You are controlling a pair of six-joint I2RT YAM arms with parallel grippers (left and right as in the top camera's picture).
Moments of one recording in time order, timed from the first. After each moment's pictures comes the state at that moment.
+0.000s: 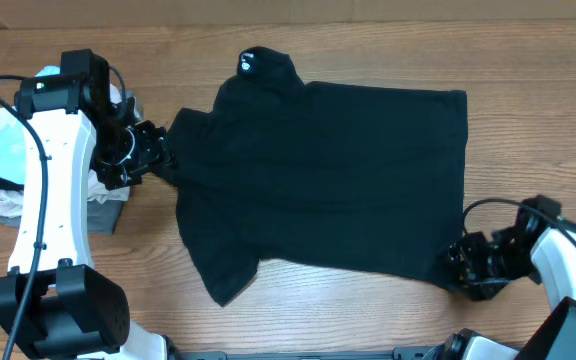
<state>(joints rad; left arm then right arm) 0.14 1.73 1.66 -1.46 0.24 -0.21 -0.46 1.40 0.66 -1.03 -0.41 0.52</state>
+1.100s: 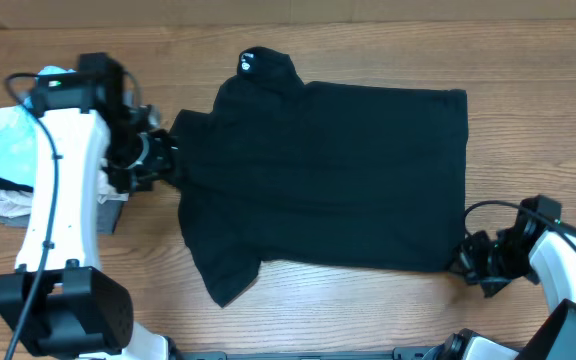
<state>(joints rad) 0.05 1.73 1.66 -1.53 0.25 -0.14 -0.46 1.39 0.67 -0.95 -0.36 0.55</state>
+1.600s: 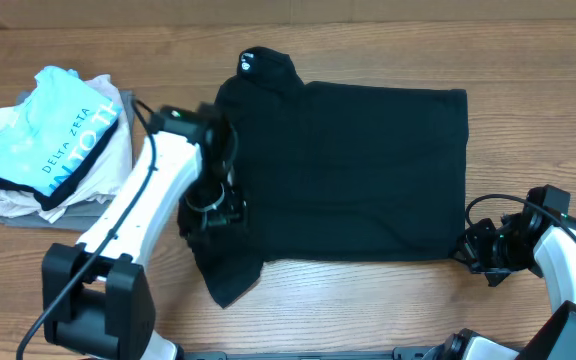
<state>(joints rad) -0.29 1.72 1.34 -1.48 0.24 -0.36 -0.46 1.39 0.70 -0.93 -0.39 0.51</state>
